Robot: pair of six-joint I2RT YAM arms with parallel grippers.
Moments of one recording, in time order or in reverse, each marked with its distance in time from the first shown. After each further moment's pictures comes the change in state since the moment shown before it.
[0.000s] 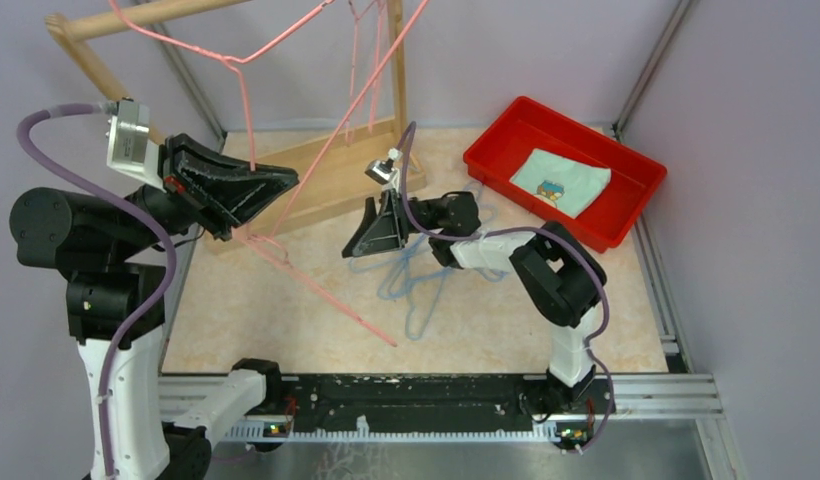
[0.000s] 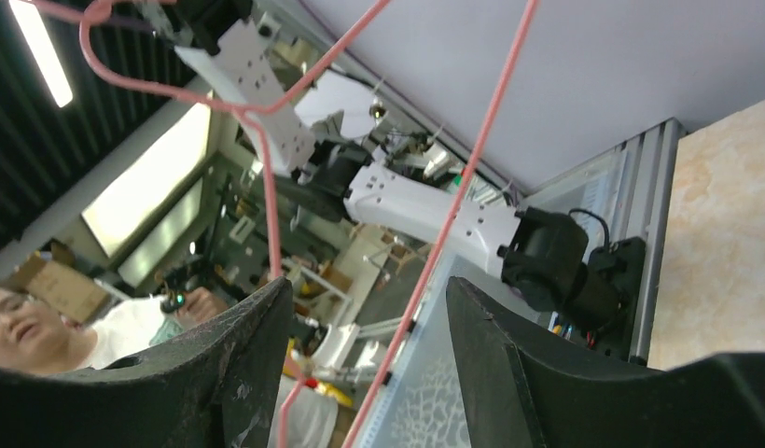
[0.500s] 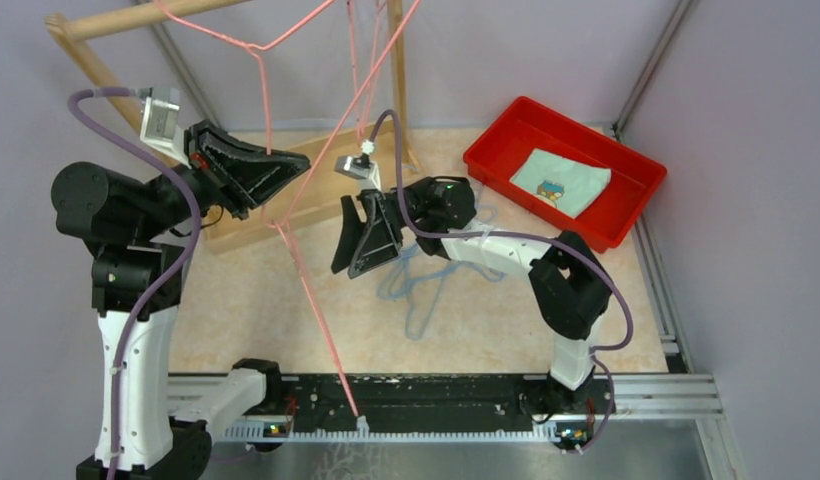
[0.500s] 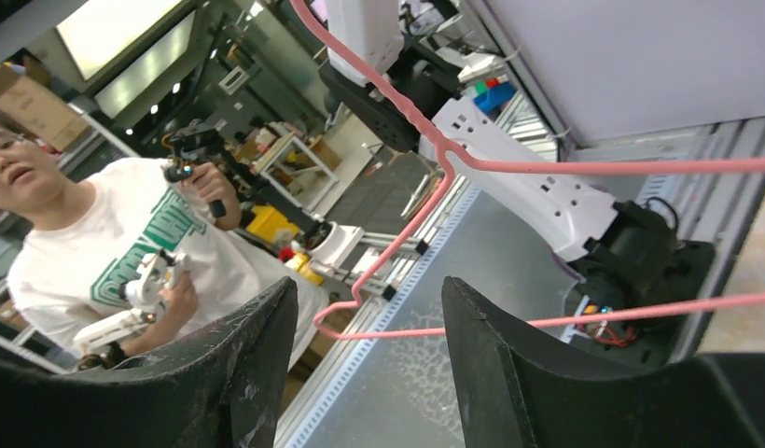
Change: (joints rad) left arm 0.000 0.034 -0.104 0.065 -0.026 -0.024; right arm 0.088 -0.085 0.228 -0.066 -0.243 0.016
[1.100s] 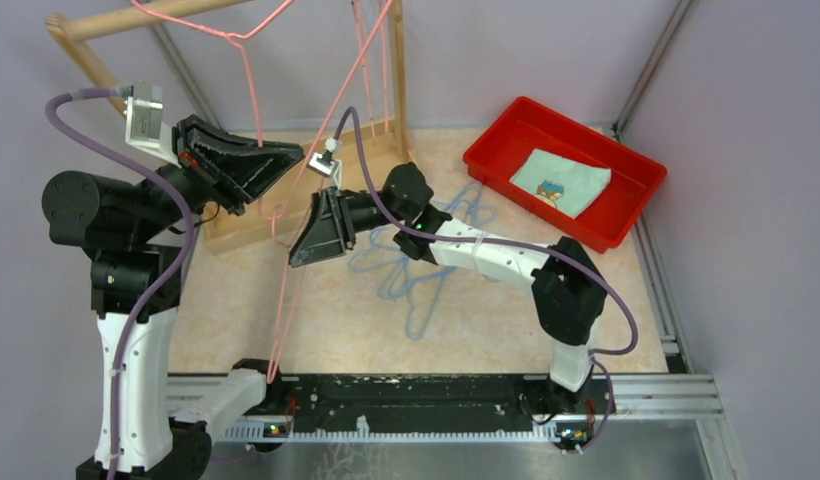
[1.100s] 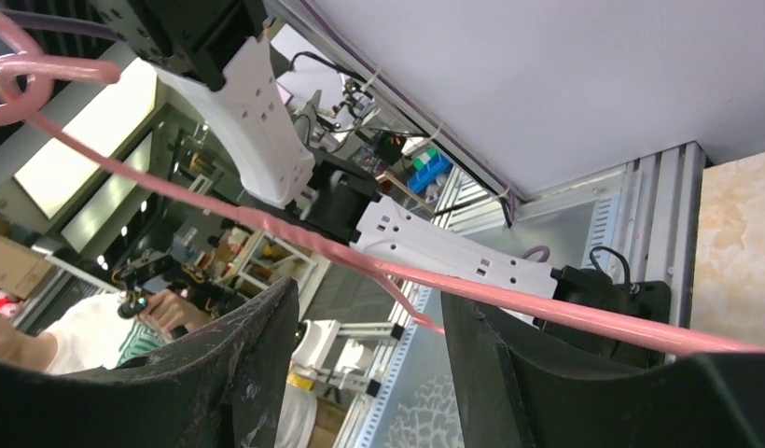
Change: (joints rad) left arm 0.000 -0.003 0.000 0.097 -0.050 -0.028; right arm 0.112 0.000 0.127 -0.702 0.261 -0.442
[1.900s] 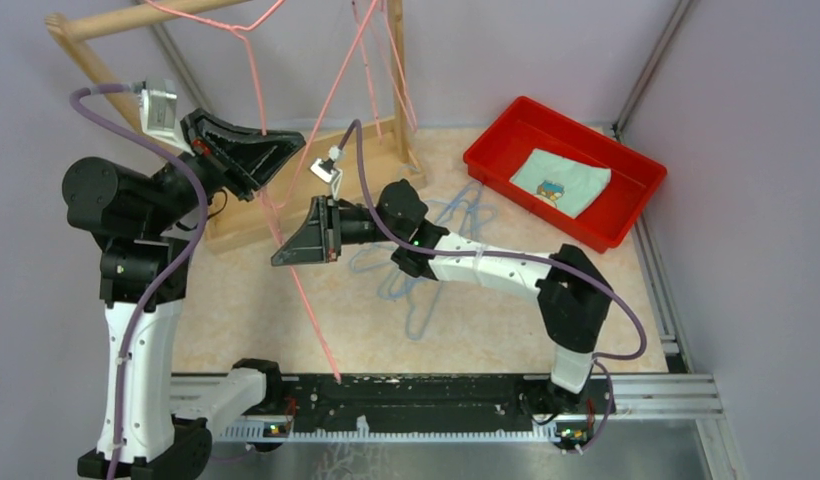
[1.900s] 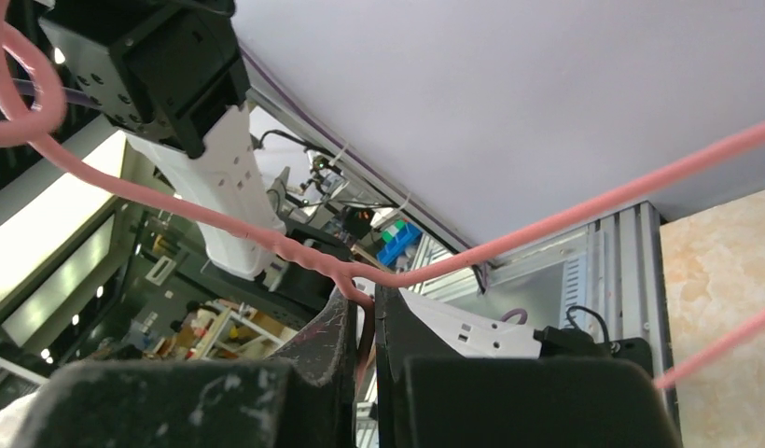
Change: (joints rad) left arm 0.001 0.015 -0.032 -0.029 -0.091 0.071; right arm 0.091 -0.036 -0.057 -0.028 0.302 -0.081
